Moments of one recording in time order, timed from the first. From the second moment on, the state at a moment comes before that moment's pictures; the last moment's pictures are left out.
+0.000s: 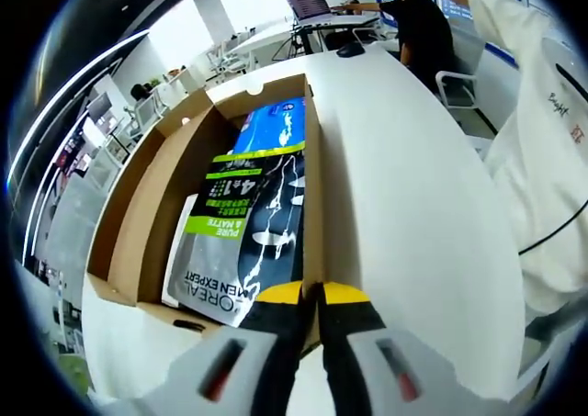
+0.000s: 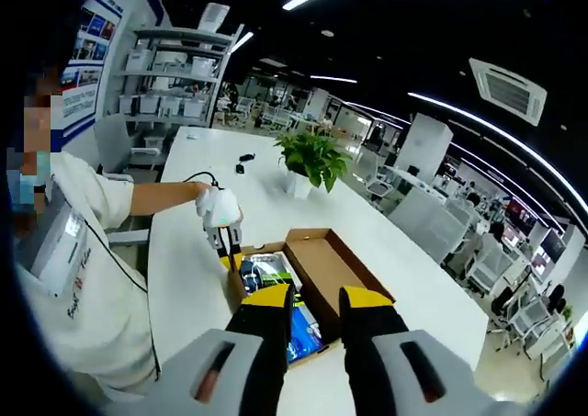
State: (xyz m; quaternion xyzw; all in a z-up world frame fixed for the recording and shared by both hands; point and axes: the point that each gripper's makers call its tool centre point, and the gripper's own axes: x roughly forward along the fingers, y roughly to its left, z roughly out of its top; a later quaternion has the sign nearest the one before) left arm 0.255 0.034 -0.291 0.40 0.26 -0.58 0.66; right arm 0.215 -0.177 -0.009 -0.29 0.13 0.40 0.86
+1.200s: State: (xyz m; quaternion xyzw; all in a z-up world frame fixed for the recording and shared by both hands) left arm 0.254 0.039 -0.281 0.39 0.27 -0.58 0.66; right arm 0.278 -0.133 -0.158 -0.41 0.34 0.52 0.67
